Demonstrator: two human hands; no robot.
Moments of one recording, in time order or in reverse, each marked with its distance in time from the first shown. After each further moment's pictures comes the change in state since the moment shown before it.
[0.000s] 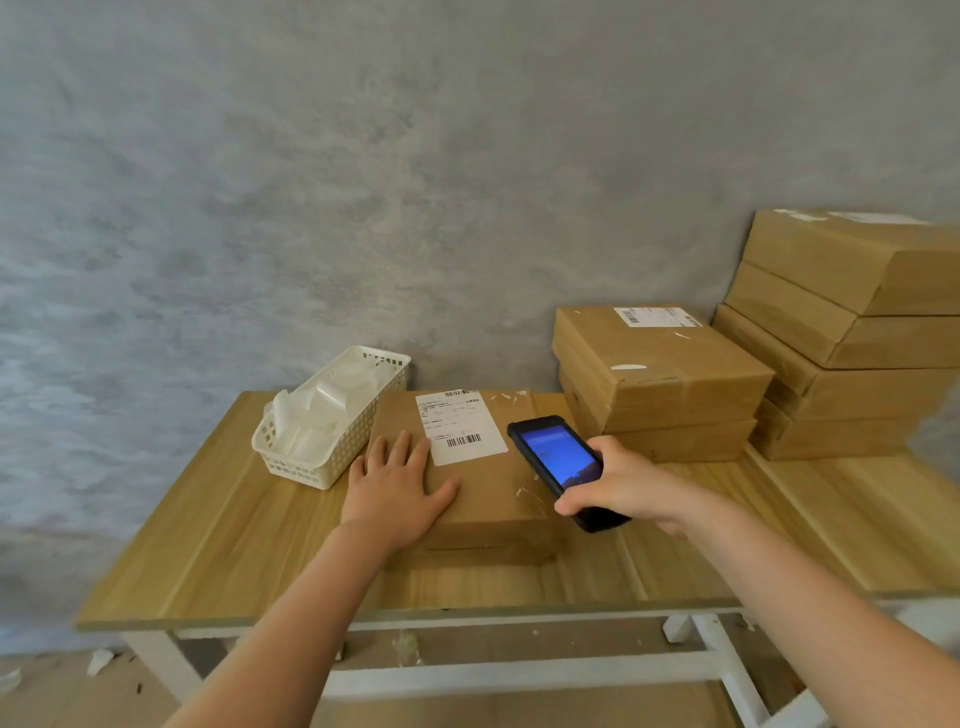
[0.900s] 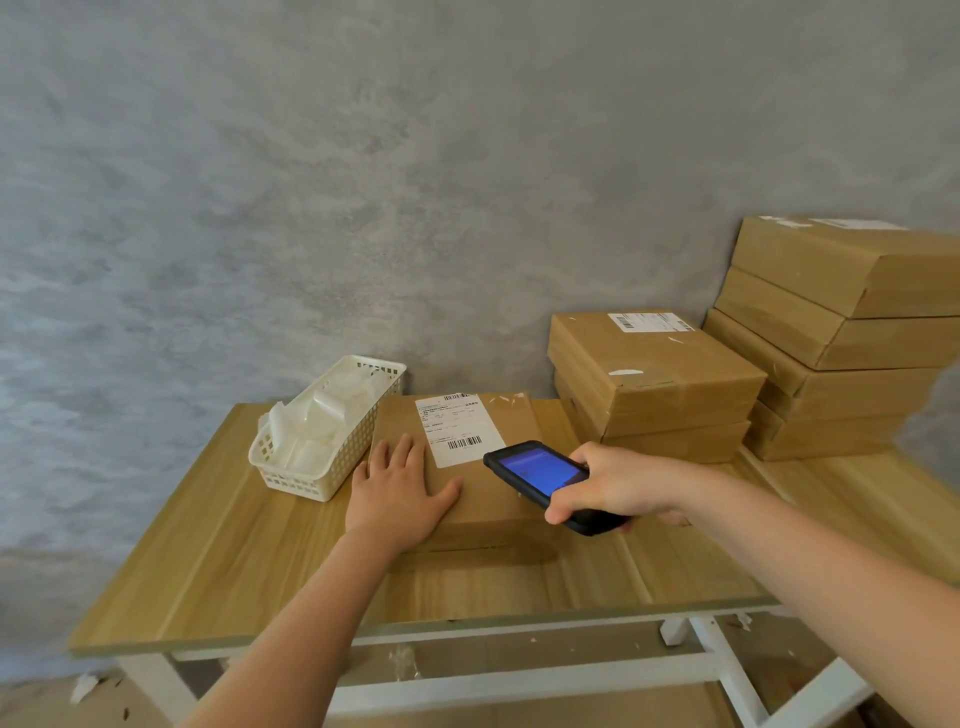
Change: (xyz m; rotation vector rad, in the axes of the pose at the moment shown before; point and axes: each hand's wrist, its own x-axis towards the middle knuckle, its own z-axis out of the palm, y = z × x) left_hand 0.015 -0.005 0.007 -0.038 0.080 0.003; right_hand -0.023 -0.038 -0.002 -0.178 -0.126 0.019
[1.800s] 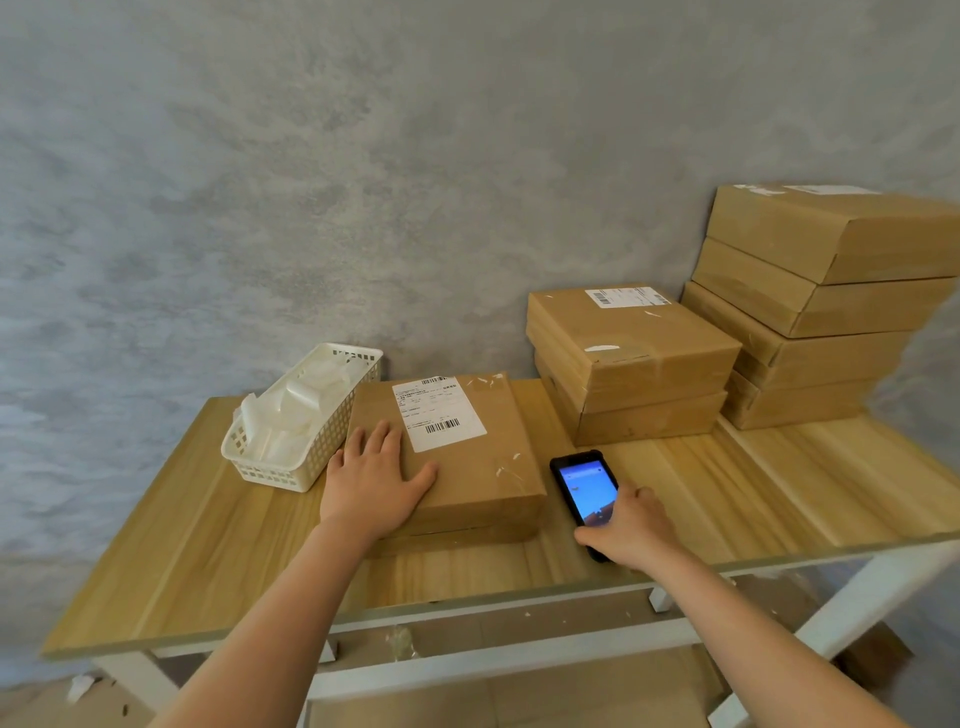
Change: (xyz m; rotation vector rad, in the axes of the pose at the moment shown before) left_hand -0.002 0.002 -0.002 -0.021 0.017 -0.014; right_hand 0.059 0.122 0.068 -0.109 0.462 0.269
